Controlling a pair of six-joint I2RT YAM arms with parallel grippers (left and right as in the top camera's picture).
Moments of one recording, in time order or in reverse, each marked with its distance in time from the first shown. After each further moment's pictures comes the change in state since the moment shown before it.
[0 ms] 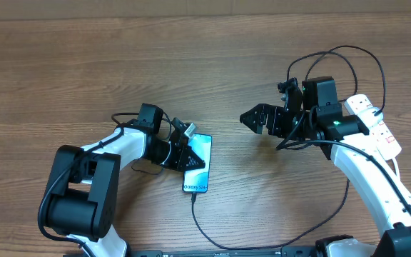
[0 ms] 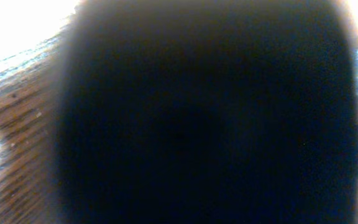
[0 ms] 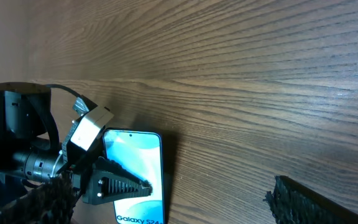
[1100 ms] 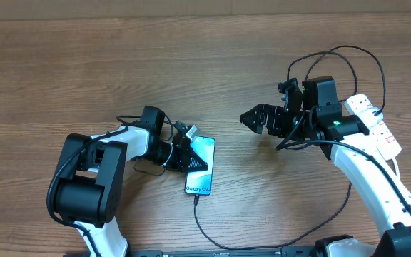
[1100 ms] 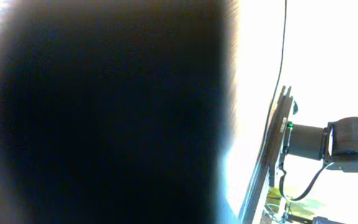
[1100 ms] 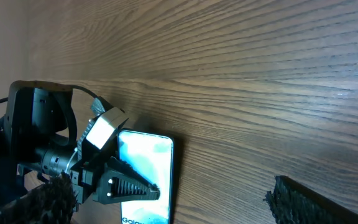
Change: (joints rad) left arm 0.000 0.094 0.014 0.016 0.083 0.027; right arm 0.000 0.000 0.000 0.000 -0.001 0.000
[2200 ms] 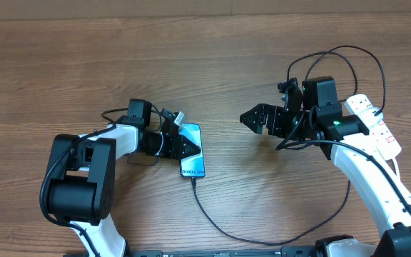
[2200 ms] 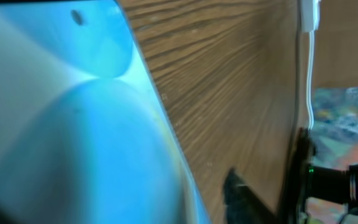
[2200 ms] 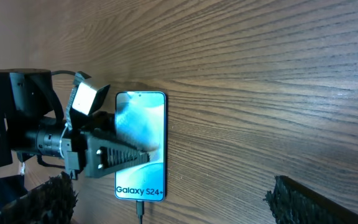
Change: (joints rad) left arm 0.096 0.001 0.009 0.161 -0.048 -0.080; right arm 0.000 0.000 0.000 0.000 0.001 0.000
